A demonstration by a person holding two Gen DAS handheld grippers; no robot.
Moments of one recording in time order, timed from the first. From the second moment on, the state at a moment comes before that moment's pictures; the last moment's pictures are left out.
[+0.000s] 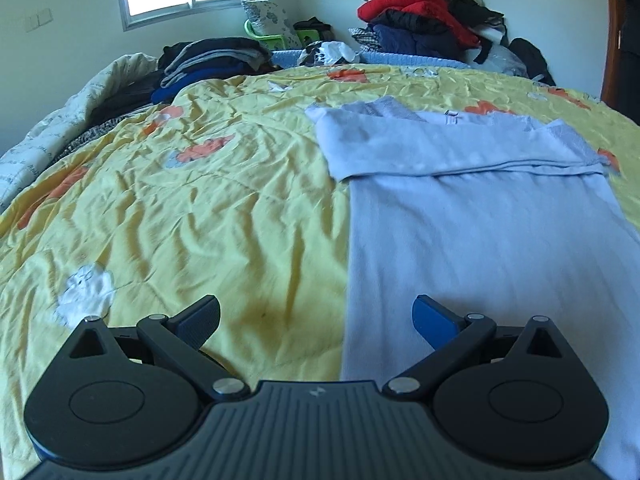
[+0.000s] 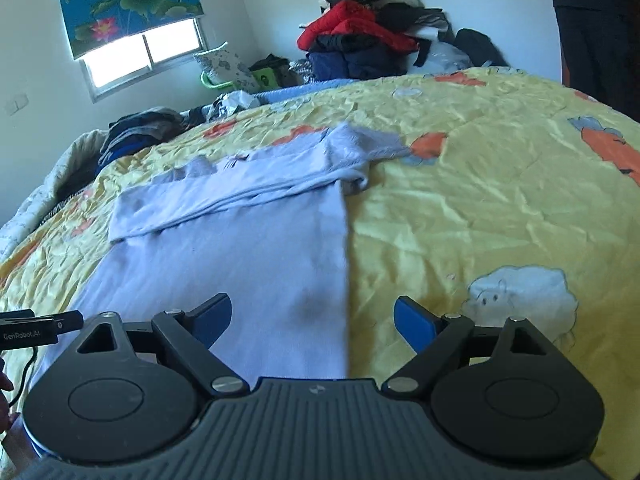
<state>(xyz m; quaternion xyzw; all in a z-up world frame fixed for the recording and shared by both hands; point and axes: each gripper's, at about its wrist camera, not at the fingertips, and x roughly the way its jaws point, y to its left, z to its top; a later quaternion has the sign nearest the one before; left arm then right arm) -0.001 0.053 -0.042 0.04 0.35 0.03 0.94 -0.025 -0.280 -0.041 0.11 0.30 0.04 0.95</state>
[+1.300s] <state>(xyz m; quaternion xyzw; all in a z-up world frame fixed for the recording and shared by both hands) -0.029 0.078 -0.049 0.01 0.36 0.02 0.93 -0.049 -0.271 -0.040 0.05 0.32 0.05 0.95</state>
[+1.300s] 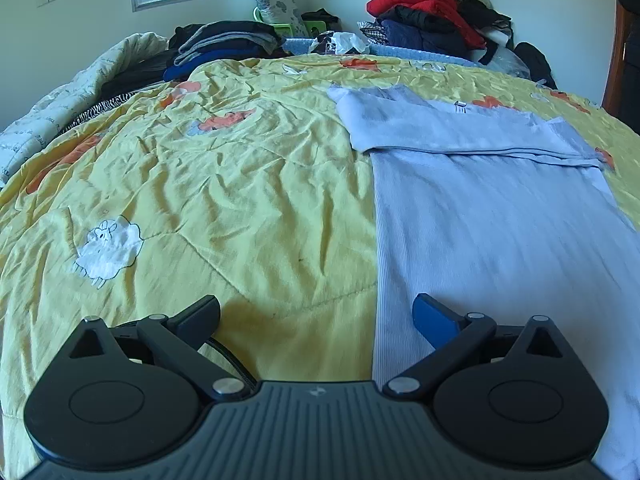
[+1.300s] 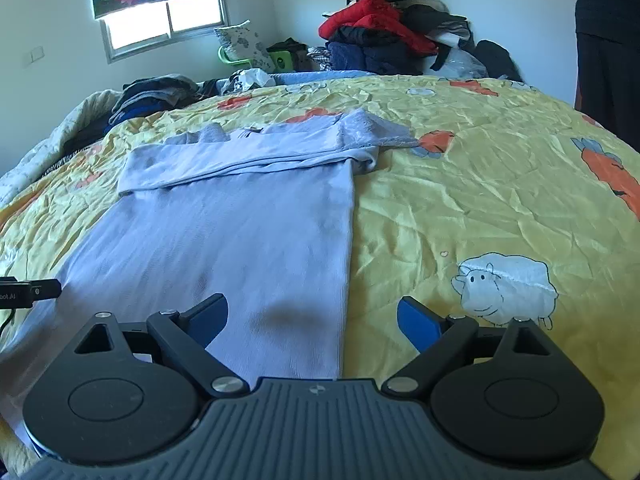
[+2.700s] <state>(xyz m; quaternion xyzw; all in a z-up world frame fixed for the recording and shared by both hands) -0.041 0.079 -0.052 0.01 0.35 0.02 0.94 -0.054 -0.260 -0.054 0.01 0.32 0.05 0.95</state>
